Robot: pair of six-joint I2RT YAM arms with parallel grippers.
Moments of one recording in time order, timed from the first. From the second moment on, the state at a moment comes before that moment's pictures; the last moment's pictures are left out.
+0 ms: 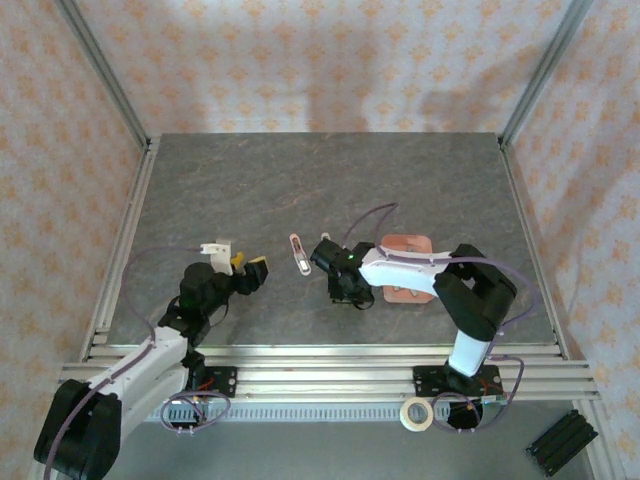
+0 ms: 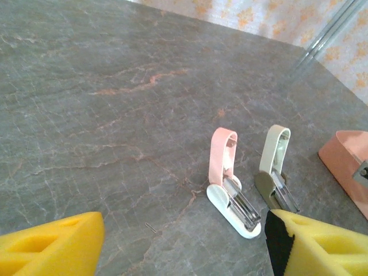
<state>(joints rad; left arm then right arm) -0.30 0.82 0.13 0.35 0.14 -0.34 0.91 1.75 1.06 -0.74 0.05 0.93</state>
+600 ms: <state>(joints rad) -0.33 0.90 0.17 0.35 0.14 -0.28 0.85 1.79 1.16 -0.87 -0.09 0.94</state>
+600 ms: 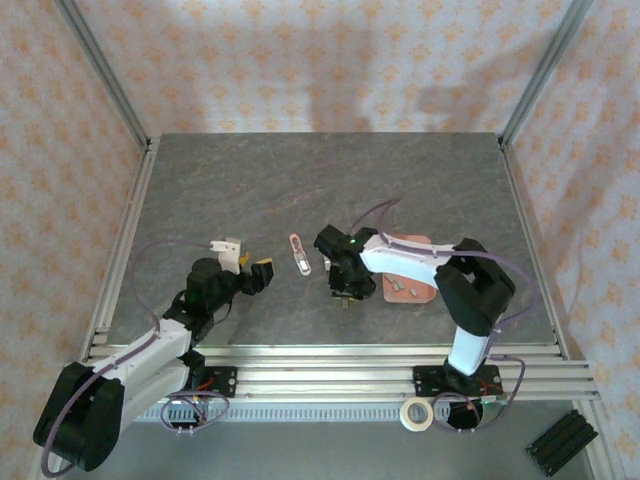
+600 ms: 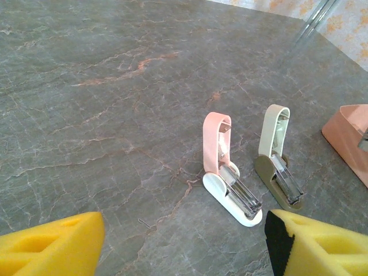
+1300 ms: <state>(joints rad) -0.33 0.91 0.17 0.35 0.14 -0.28 0.85 1.87 1.21 -0.93 -0.11 0.93</state>
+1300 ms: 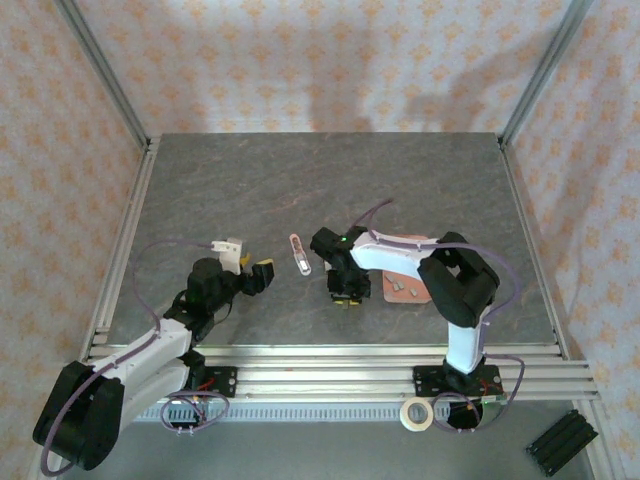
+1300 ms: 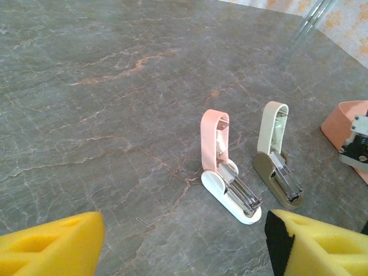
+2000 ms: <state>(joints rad) -0.35 0.91 0.17 0.36 0.07 -0.32 0.84 1.78 1.21 -0.83 -0.02 0.92</state>
